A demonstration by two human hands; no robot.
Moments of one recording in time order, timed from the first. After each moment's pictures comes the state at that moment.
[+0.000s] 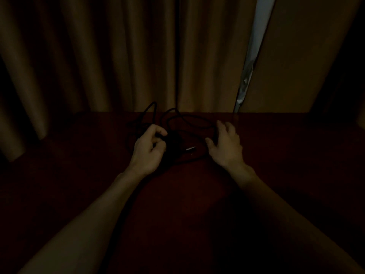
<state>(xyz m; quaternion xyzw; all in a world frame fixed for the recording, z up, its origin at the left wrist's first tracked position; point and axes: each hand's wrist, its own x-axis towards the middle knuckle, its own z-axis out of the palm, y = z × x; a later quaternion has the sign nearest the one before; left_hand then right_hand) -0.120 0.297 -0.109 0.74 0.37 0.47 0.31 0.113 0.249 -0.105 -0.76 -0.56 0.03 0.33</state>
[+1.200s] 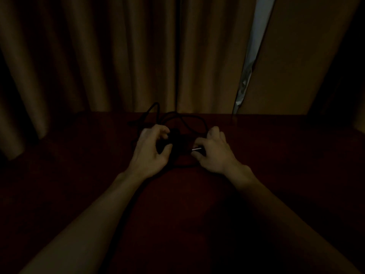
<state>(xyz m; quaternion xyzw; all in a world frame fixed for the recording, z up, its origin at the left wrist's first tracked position) -0.119 0.291 -0.111 0.80 0.35 0.47 0.13 0.092 0.232 -0.093 -0.69 -0.69 -0.01 0.20</state>
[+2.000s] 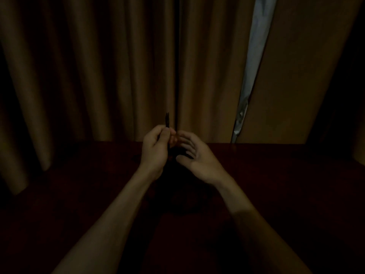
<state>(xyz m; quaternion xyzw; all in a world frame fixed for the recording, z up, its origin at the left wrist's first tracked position) -0.066 0.304 -0.002 0.61 0.30 0.60 0.43 0.073 0.259 -0.019 -0.47 -0.66 0.33 0.49</state>
